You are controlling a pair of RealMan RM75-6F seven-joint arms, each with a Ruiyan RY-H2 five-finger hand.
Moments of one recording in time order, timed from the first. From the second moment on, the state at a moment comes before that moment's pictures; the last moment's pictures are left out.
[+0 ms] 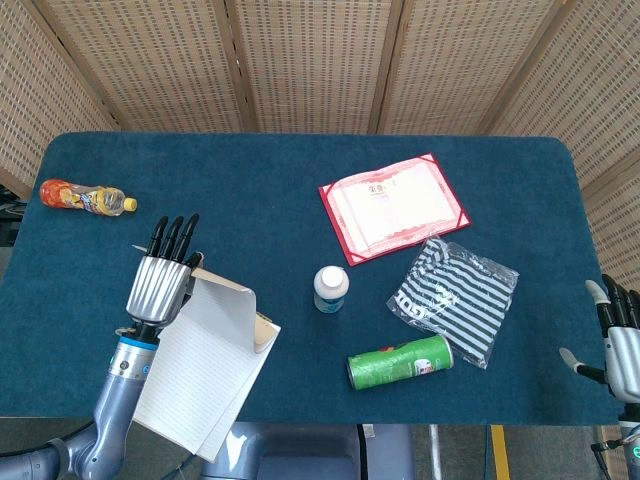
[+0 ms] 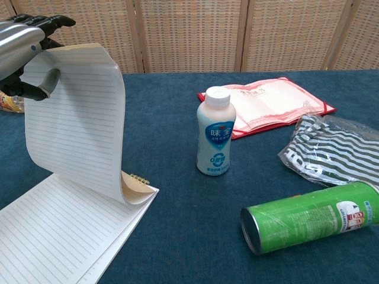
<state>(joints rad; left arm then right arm) -0.42 -1.52 -0.29 -1.73 1.39 1.28 0.81 0.05 -1.08 0.11 -1.62 -1.42 1.49 0.04</state>
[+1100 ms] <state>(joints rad) -0.68 -1.61 -0.41 -1.43 1.13 1.19 0.84 0.07 -1.09 0.11 -1.60 -1.39 1.44 0.03</state>
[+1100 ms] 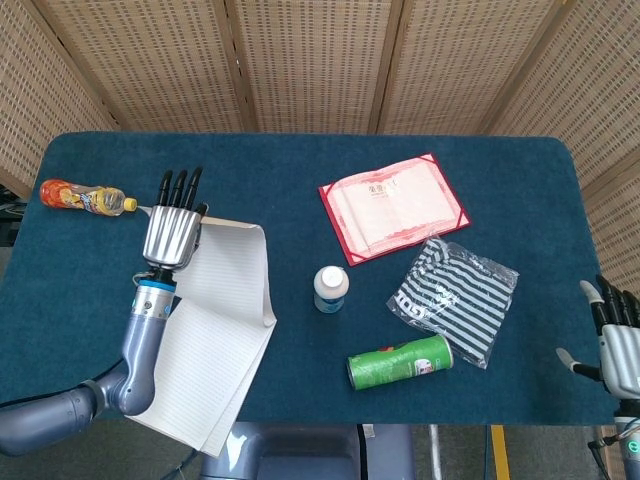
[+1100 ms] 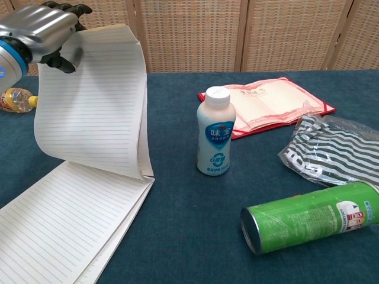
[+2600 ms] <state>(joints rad) -0.87 -1.81 -0.36 -1.02 1.14 1.23 0.73 0.08 -1.08 0.12 -1.57 -1.36 1.40 0.11</state>
